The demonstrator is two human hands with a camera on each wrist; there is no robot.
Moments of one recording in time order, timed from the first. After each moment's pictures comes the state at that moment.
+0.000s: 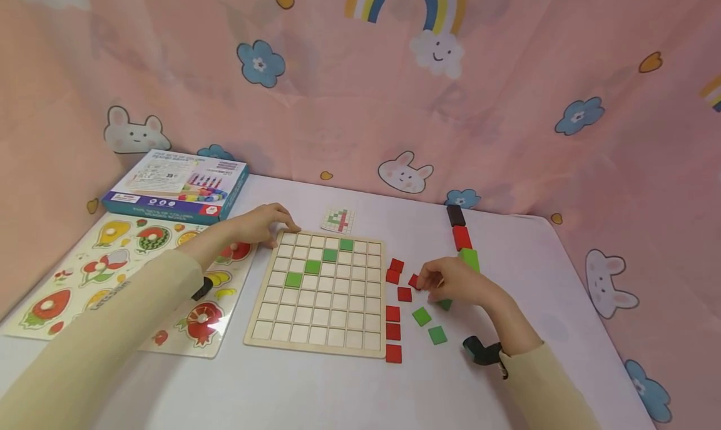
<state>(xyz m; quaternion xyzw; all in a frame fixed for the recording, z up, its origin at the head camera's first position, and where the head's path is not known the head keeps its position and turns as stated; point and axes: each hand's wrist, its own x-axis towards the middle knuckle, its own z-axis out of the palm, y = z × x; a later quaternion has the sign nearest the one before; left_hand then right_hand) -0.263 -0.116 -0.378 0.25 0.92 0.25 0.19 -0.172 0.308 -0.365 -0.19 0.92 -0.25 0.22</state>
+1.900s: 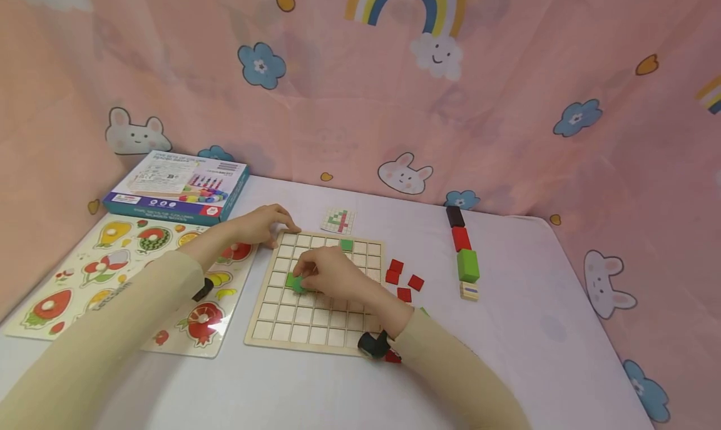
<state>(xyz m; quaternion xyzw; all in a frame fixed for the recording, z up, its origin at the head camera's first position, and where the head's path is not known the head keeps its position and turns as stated) -0.262 -0.115 -0.377 0.25 0.92 0.24 0.18 -0.179 0.110 -0.376 -0.31 0.88 -0.33 0.15</state>
